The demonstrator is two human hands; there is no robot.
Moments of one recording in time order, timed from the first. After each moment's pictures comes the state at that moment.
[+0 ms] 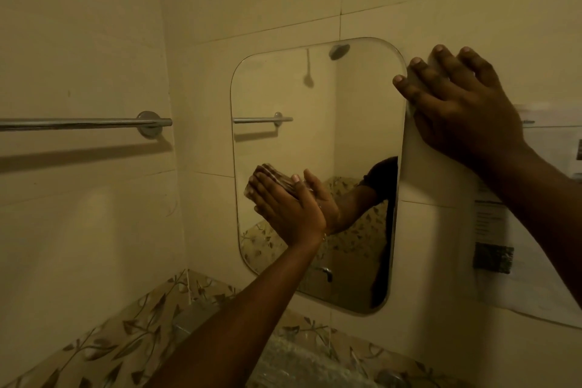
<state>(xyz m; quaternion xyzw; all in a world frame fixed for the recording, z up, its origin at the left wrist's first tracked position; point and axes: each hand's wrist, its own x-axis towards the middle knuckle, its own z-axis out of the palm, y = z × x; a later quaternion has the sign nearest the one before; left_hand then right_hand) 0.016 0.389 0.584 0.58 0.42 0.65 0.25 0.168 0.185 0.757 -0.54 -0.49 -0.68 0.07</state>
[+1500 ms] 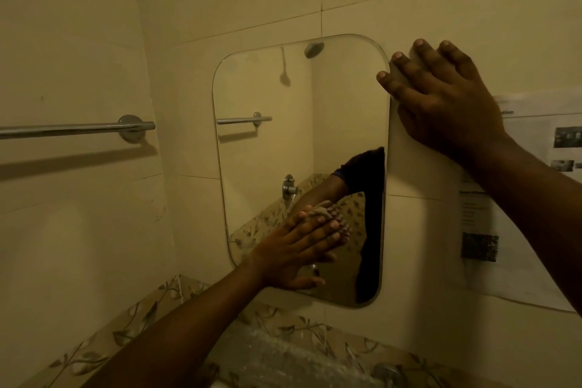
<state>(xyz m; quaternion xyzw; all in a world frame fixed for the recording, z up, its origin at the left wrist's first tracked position) -0.034 0.450 0.514 0.84 -0.12 0.41 -0.33 0.167 0.184 0.757 -0.55 -0.47 -0.69 0.06</state>
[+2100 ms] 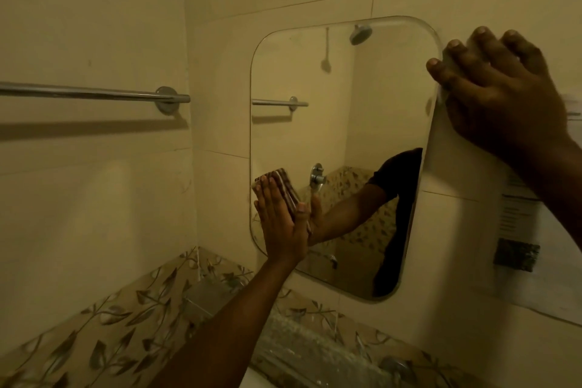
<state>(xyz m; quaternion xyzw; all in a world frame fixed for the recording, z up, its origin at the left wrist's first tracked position) -0.024 0.445 0.491 0.70 0.30 0.62 0.15 0.166 0.184 0.753 -0.55 -0.49 -0.67 0.08</state>
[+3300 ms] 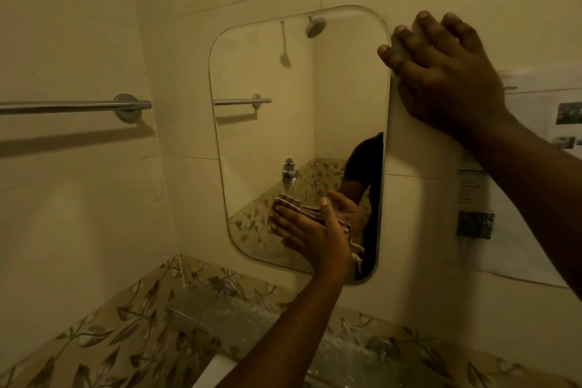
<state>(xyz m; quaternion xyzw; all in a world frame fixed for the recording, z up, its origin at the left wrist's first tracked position) 0.037 0.310 0.517 0.58 0.41 0.55 0.44 0.165 0.182 0.756 -0.57 -0.47 -0.67 0.06</state>
